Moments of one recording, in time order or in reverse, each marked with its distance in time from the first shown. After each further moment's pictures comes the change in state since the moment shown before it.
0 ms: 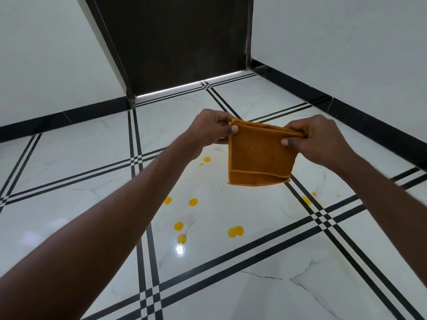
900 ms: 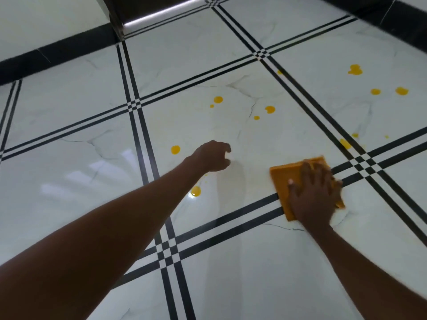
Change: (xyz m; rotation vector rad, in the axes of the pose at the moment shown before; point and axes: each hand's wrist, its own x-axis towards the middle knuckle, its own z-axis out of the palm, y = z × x) left_hand -0.022 -0.260 0.077 0.817 -0.387 -0.180; right_hand -0.145 0.148 0.292 -0.452 -0.075 0.427
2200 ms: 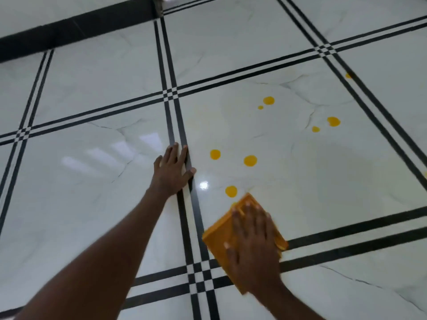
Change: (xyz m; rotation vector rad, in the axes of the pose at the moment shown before) left_hand -0.051 -0.247 0.064 0.087 0.224 -0.354; right_hand -0.109 -0.203 0.049 0.101 -0.095 -0.606
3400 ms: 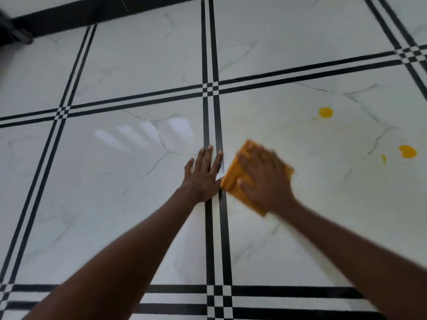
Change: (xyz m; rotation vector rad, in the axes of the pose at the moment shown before) left_hand 0.014 0.003 -0.003 -0.033 -0.241 -0.020; right_hand 0.239 0.013 0.003 -0.080 -0.076 -0.345
